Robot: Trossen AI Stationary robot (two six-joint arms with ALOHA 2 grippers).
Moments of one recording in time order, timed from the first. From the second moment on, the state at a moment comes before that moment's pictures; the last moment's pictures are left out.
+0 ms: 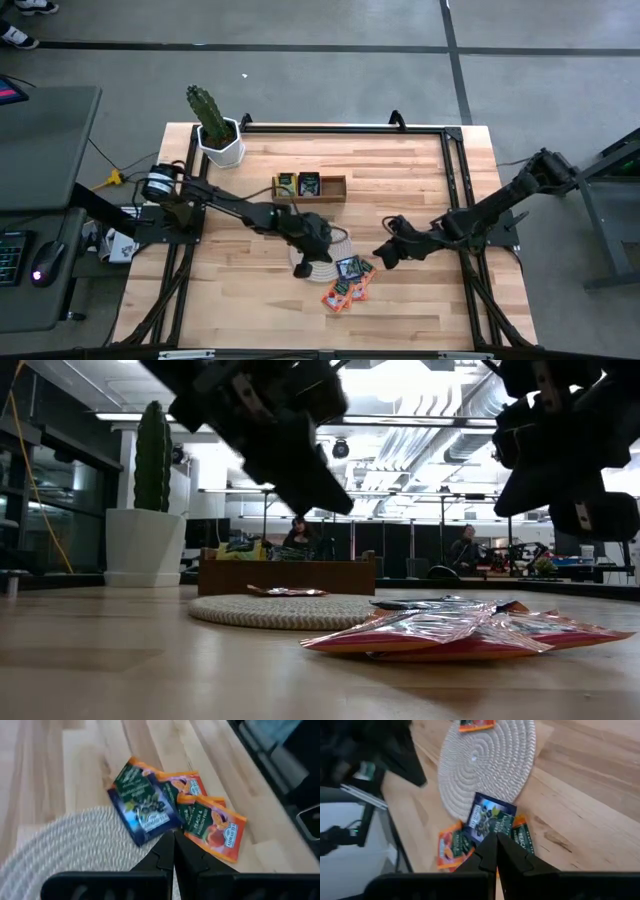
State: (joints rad) left arm -0.17 1.79 1.05 0.08 0.25 -0.08; right arm 0.46 1.23 0.48 0.06 0.28 1.42
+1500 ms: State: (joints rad) left arm -0.24 2.05 1.27 -0.05 0.06 -0.03; right arm 0.46 1.22 0.46 0.09 0.26 1.38
